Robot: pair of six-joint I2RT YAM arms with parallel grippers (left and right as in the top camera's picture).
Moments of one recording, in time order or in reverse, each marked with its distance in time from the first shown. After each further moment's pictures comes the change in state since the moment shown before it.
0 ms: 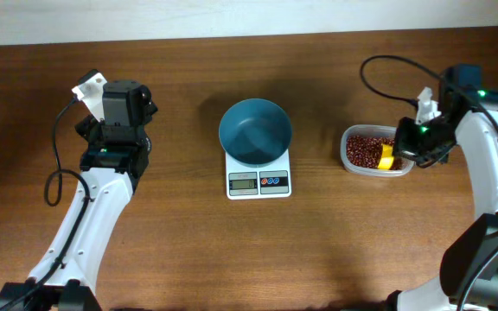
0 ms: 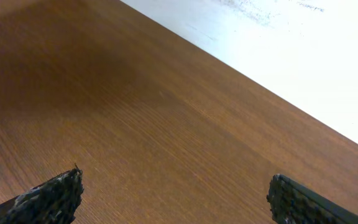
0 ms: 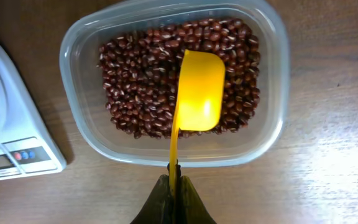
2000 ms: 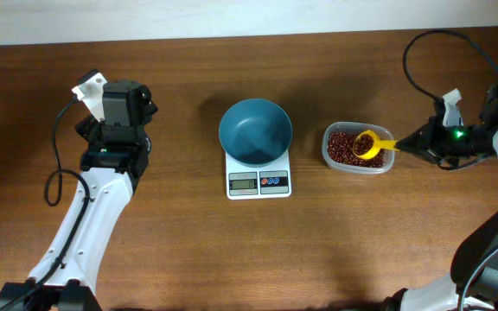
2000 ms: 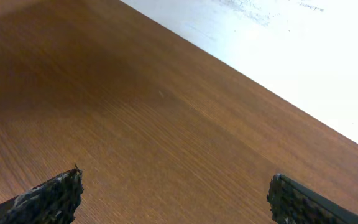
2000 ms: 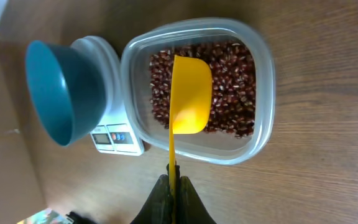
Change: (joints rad) left arm 0.000 0.000 0.000 0.000 0.000 0.000; right arm -0.221 0.035 -0.006 -0.028 -0.463 -0.202
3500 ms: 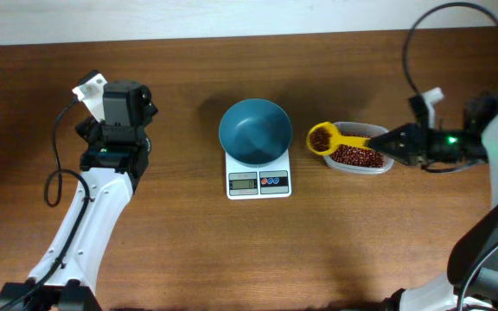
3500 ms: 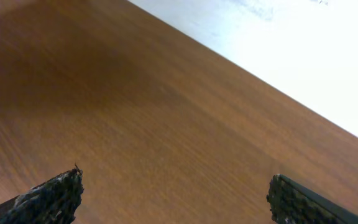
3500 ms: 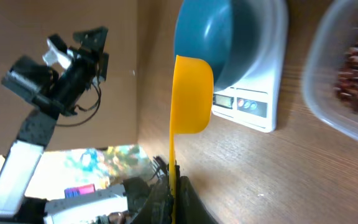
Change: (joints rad) left arm 0.000 0.000 0.000 -0.023 0.000 0.000; right arm 0.090 0.000 0.001 -0.304 -0.444 -0.319
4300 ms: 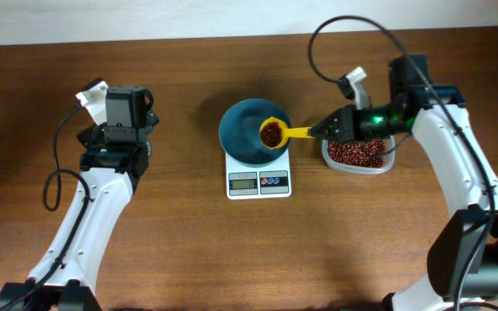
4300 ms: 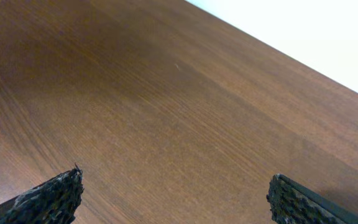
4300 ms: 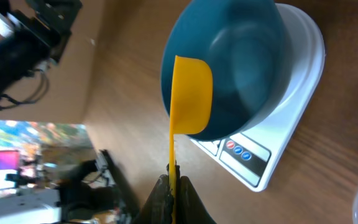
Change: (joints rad) left arm 0.000 0.000 0.000 -0.105 0.003 0.000; right arm 0.362 0.000 0.004 0.505 0.177 0.315
